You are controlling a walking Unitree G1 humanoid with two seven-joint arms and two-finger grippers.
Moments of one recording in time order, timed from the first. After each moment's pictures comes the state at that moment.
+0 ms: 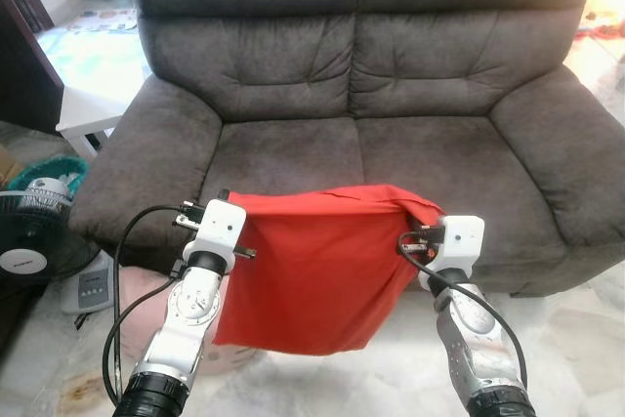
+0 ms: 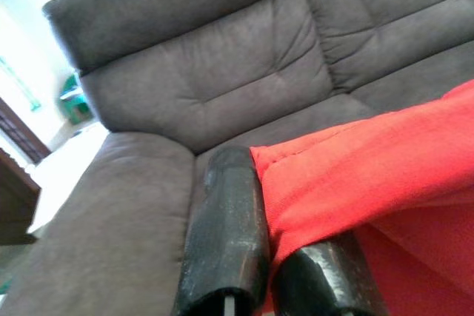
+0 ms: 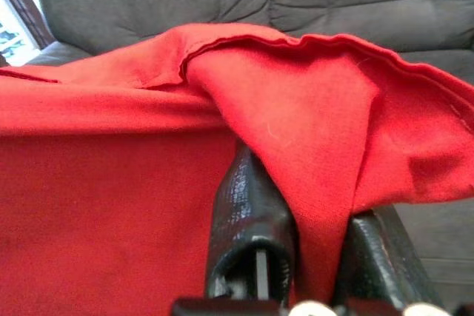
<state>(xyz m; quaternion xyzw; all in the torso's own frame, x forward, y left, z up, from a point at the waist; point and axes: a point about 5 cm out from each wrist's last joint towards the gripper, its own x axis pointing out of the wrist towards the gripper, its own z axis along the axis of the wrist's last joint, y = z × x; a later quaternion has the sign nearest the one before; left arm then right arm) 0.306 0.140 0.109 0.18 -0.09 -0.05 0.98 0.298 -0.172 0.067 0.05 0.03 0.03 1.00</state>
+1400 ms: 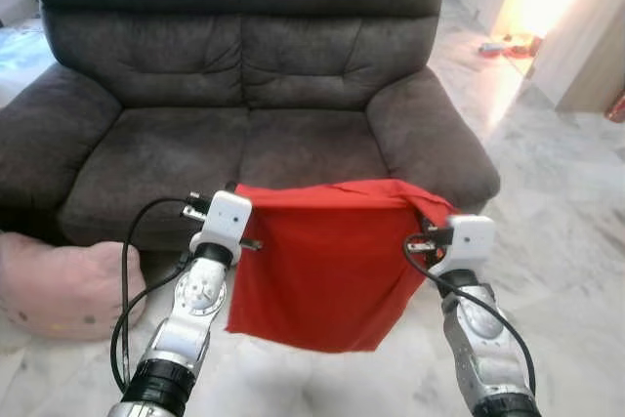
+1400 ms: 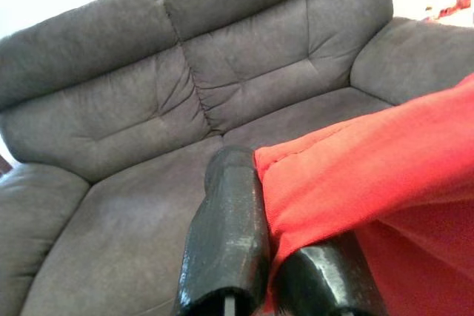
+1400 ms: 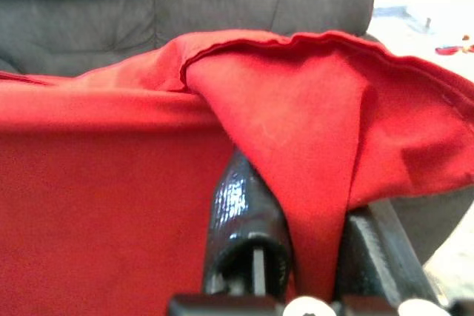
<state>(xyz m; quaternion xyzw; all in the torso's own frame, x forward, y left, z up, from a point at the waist) 0.315 0.148 0.109 0.18 -0.09 -0.04 0.98 0.298 -0.166 0.080 0.03 -0.01 0.04 1.00</state>
